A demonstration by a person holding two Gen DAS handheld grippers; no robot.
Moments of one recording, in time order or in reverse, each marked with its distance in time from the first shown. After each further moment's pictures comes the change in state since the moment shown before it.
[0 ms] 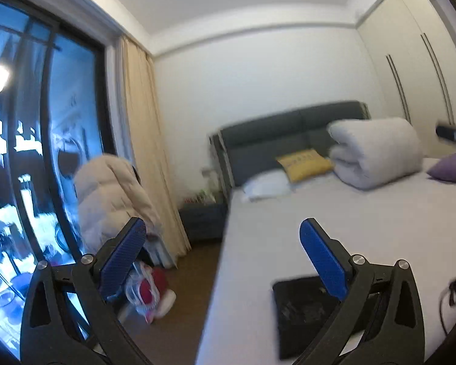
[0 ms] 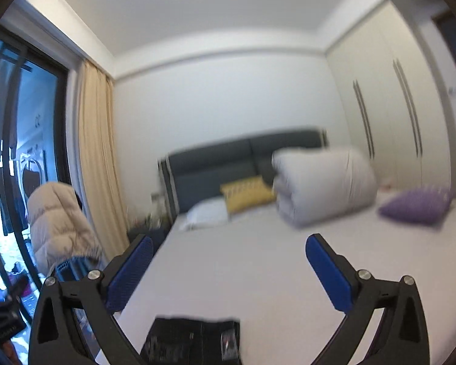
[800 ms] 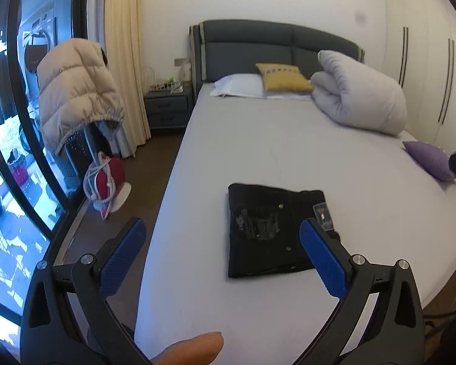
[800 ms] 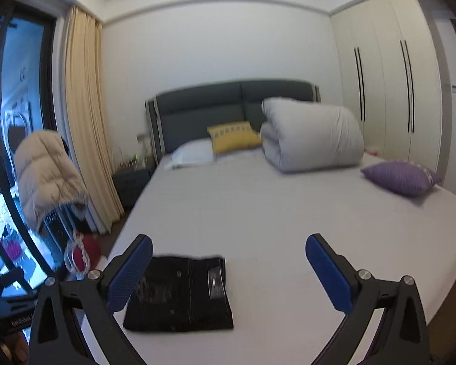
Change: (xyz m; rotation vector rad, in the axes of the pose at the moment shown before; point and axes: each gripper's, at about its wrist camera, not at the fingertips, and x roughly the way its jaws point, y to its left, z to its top) left arm 0.078 -0.022 -0.055 -0.184 0.517 -0.142; right arm -0.015 0.005 -0.038 -0.059 0.355 -0.084
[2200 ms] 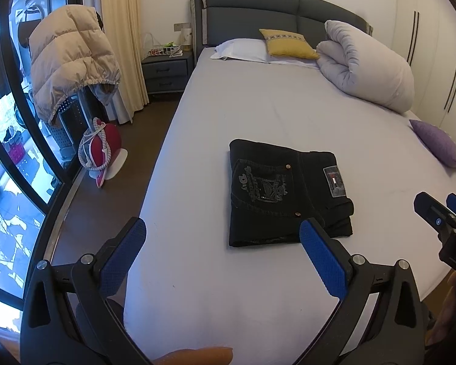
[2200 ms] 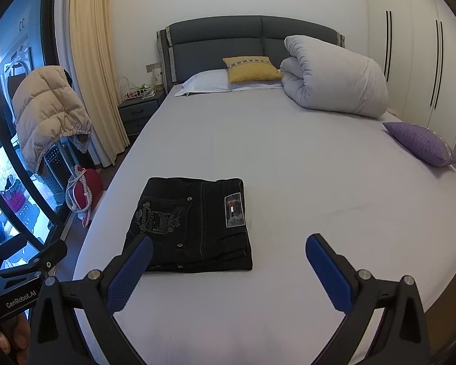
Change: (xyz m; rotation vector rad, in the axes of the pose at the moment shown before) left arm 0.088 0.006 -0.046 -0.027 0.154 -0.006; right arm 0.058 0.033 -0.063 -0.081 0.310 0.037
